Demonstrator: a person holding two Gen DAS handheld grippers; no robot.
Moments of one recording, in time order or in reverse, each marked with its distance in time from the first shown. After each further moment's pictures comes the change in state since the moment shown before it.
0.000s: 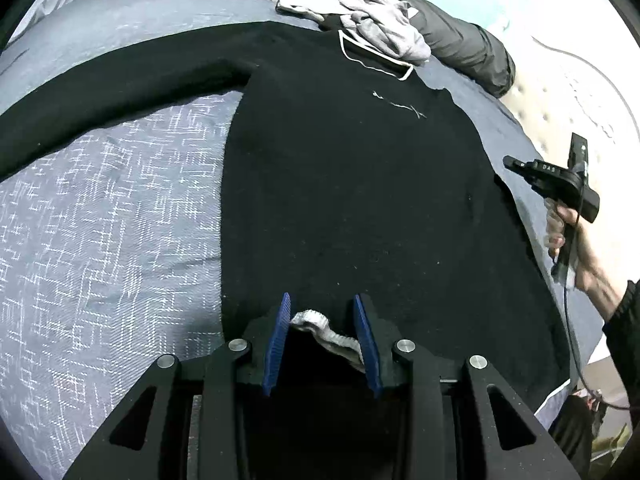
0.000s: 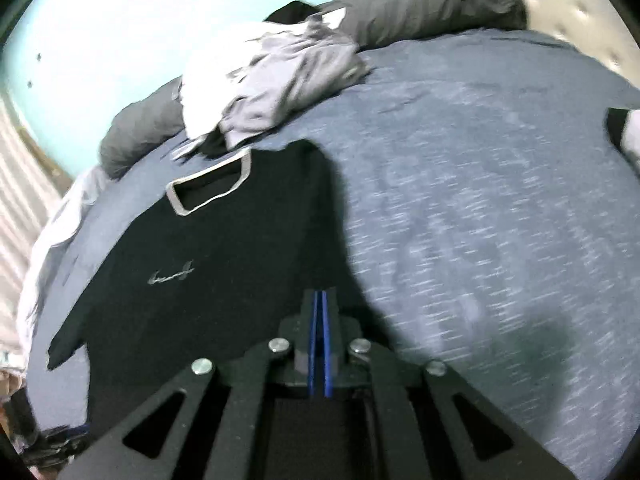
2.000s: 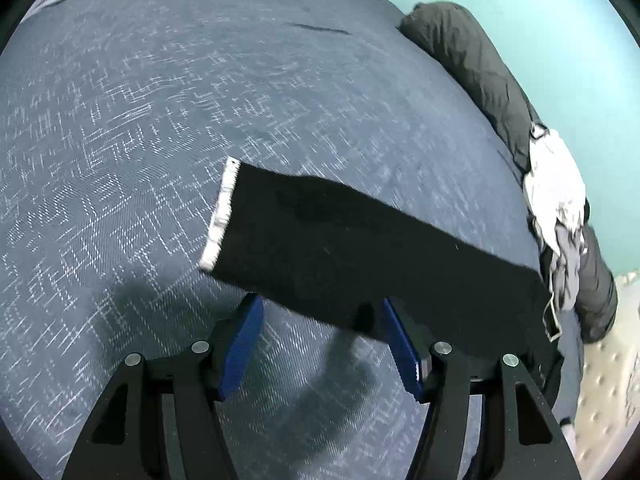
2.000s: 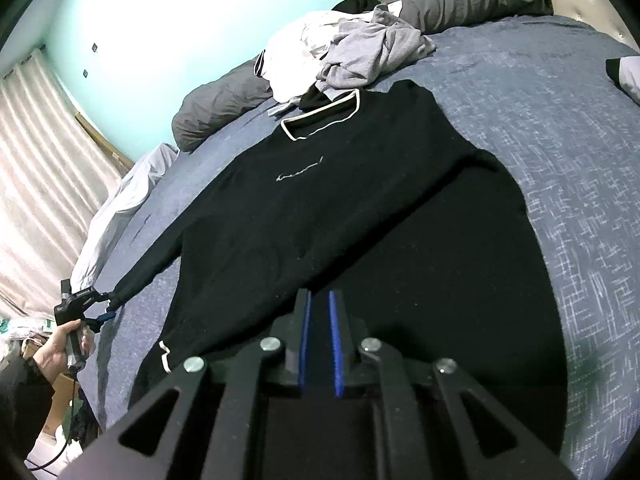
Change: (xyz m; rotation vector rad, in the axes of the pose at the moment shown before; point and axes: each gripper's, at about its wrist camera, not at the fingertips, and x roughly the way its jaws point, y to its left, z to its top) left arm -0.137 0.317 0.035 -0.730 -0.284 0.275; right arm -0.076 0.081 -0.137 0.012 -0.012 0.188
